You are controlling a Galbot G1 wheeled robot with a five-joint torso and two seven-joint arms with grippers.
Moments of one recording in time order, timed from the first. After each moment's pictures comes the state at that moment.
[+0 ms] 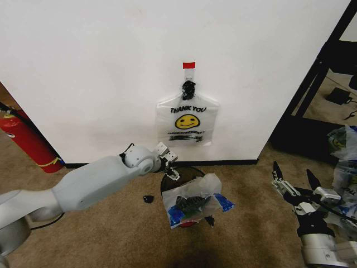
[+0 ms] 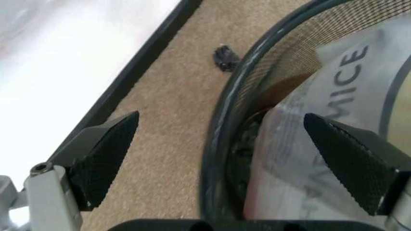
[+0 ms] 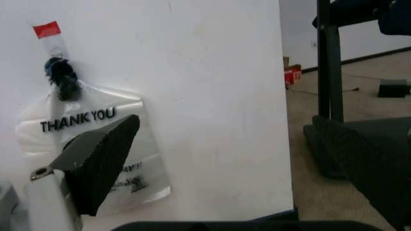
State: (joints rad) left arm 0.11 -1.00 0.78 -1.41 -0.92 0.74 0.07; right arm -1.87 1.24 0.69 2.40 0.50 0.18 0.22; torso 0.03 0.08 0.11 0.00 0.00
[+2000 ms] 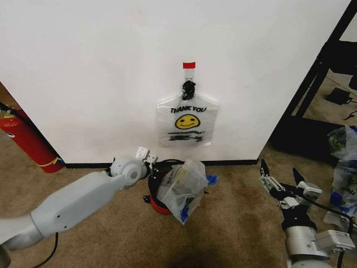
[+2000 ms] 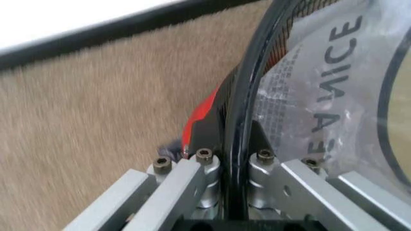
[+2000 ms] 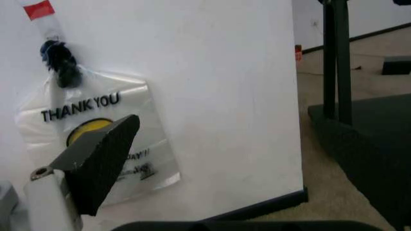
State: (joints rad) left arm 0.46 -0.84 0.42 -1.68 -1.43 0.74 -0.64; right arm -1.78 1.21 0.56 2.40 0.48 0.08 0.36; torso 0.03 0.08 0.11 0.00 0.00
